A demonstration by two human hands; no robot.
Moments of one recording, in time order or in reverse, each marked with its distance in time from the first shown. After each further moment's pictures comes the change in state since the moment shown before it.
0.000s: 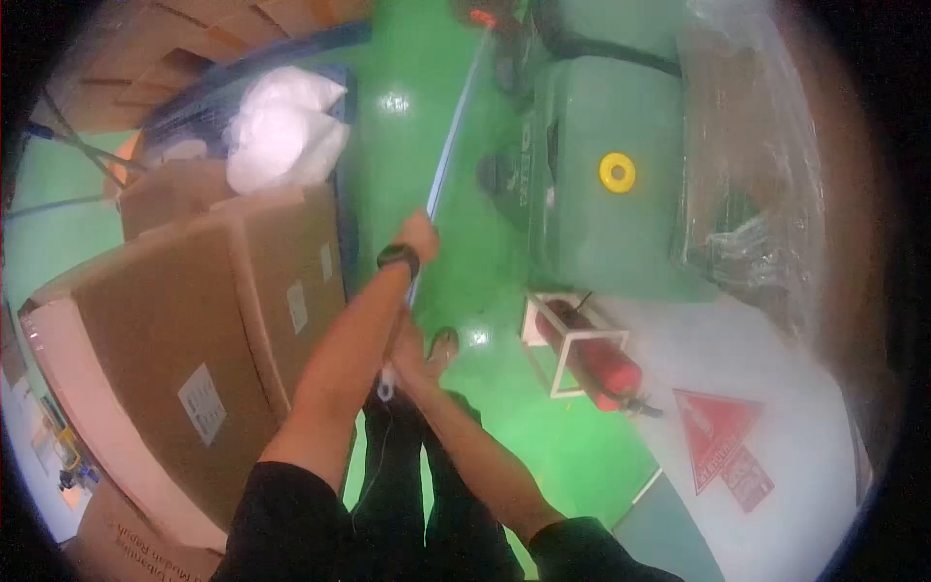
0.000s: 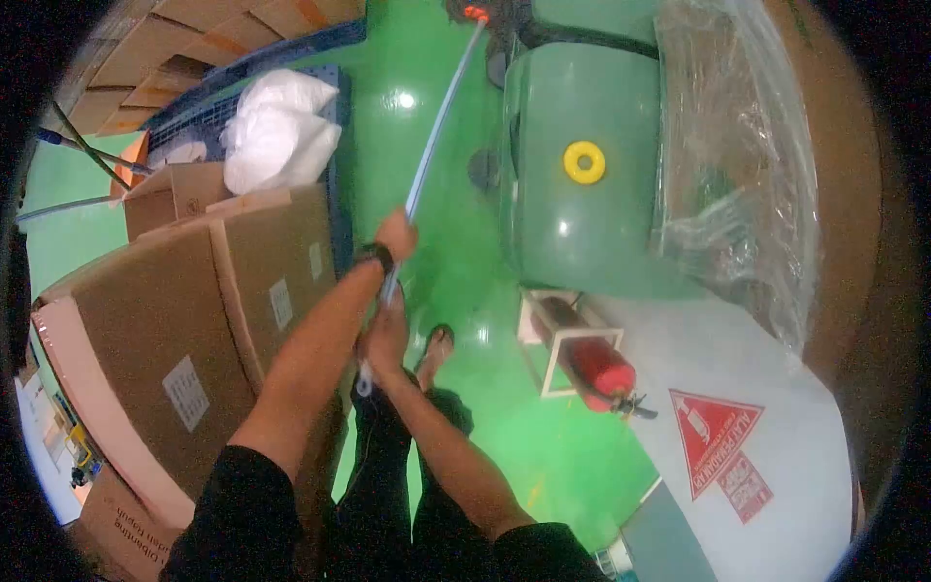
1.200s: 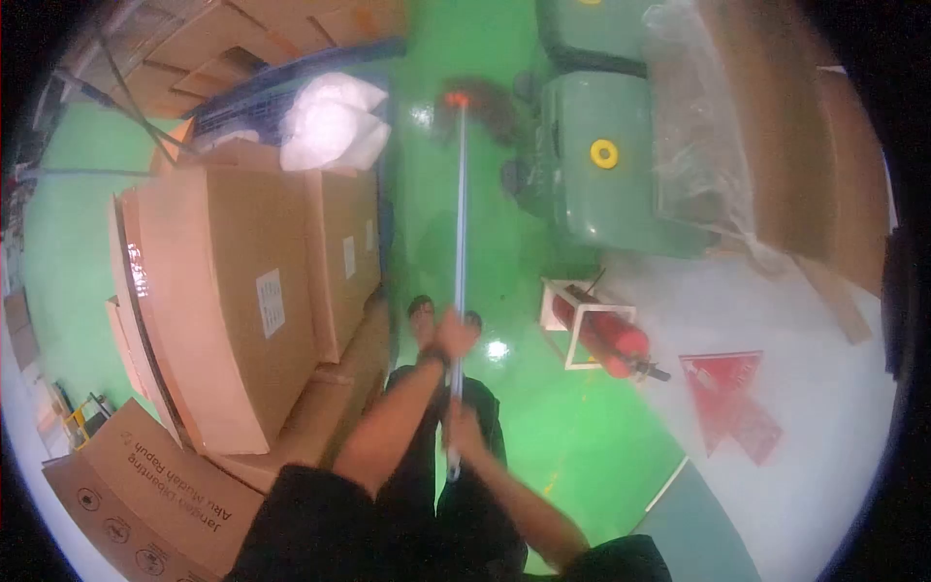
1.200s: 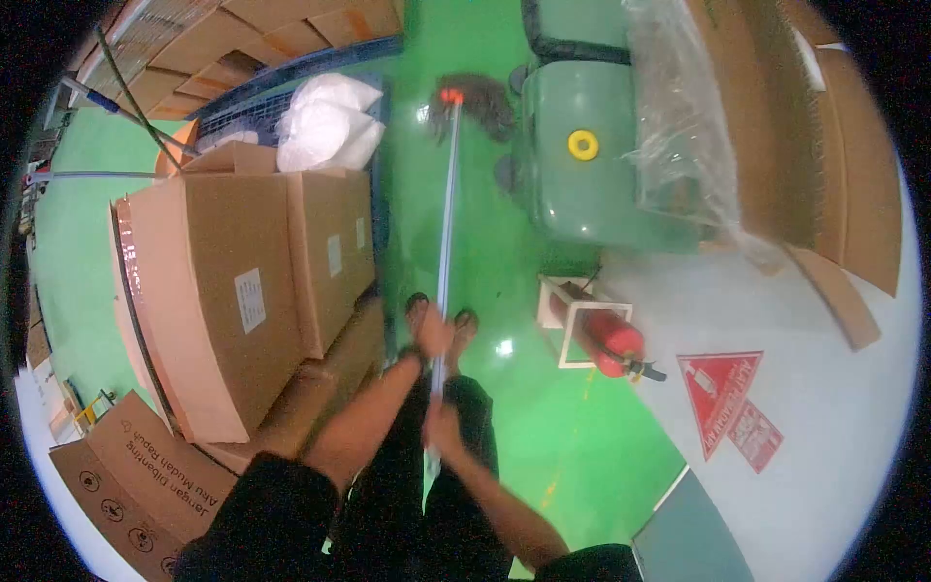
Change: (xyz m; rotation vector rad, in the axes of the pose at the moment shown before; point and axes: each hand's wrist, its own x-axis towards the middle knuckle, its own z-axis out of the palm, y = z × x) left_hand -0.252 -0.034 0.074 -0.065 0.111 0.102; right_hand -0.237 -0.009 -0.141 -0.035 -0.358 0.531
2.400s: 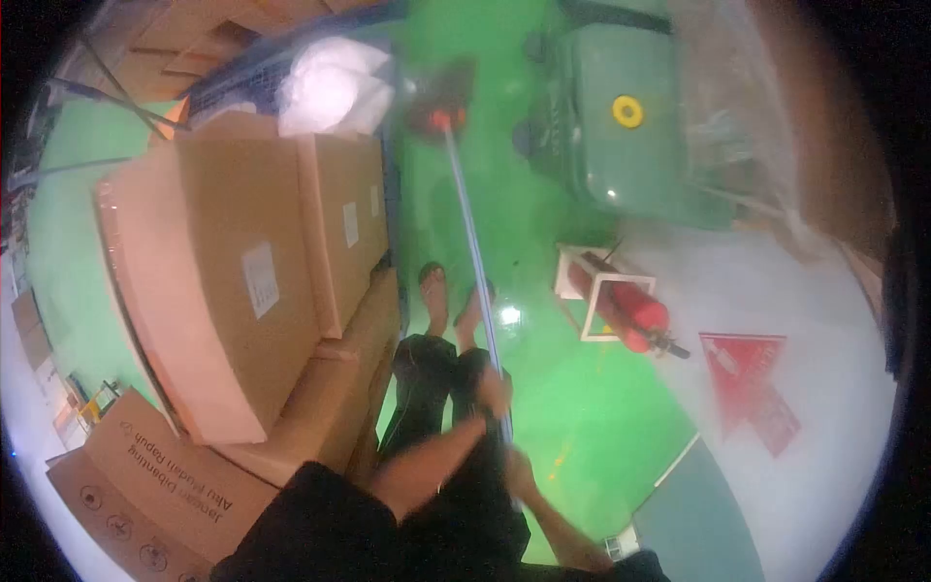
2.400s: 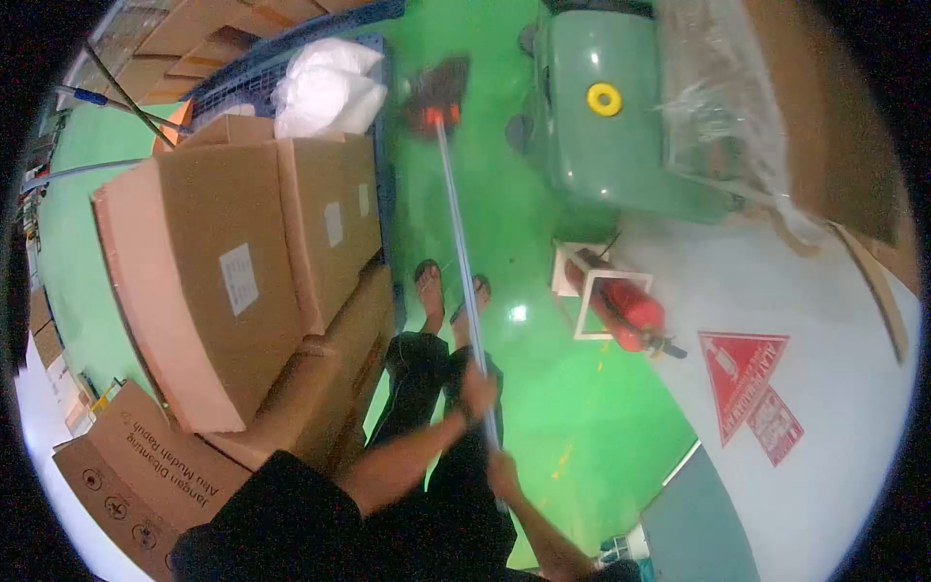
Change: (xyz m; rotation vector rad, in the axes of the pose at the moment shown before) left_hand -0.174 -0.006 0.131 -0.178 0.153 -0.183; right_hand -0.089 0.150 -0.083 -0.610 0.044 -0.256
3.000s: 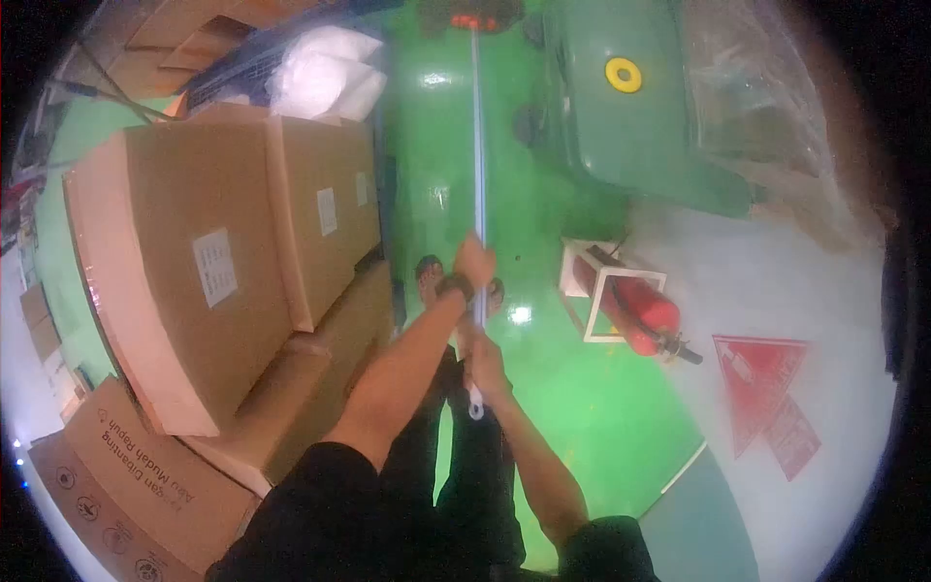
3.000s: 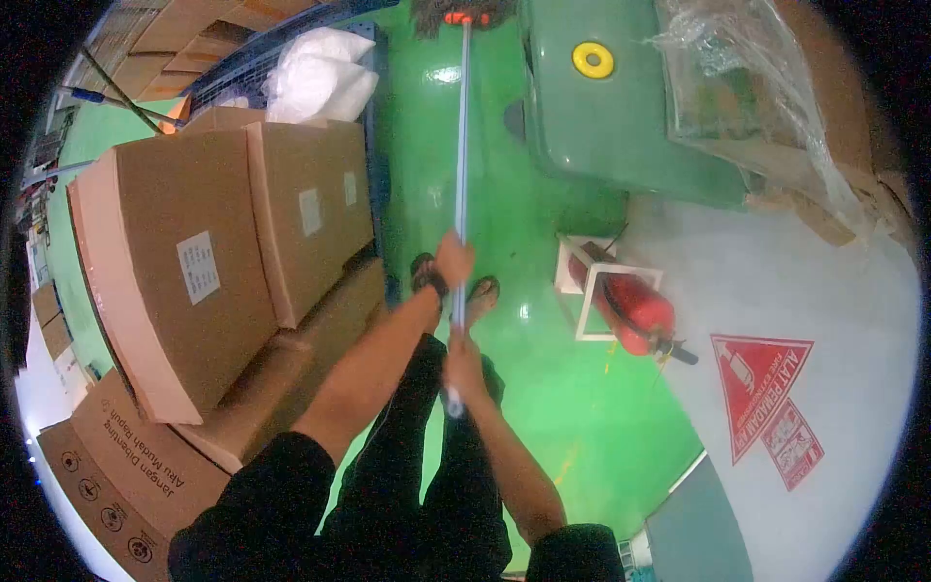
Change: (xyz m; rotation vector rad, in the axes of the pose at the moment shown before) left_hand 0.242 0.105 -0.053 -0.019 -0.186 -0.089; right_hand 0.207 -0.106 -0.048 0.722 -0.079 0.235
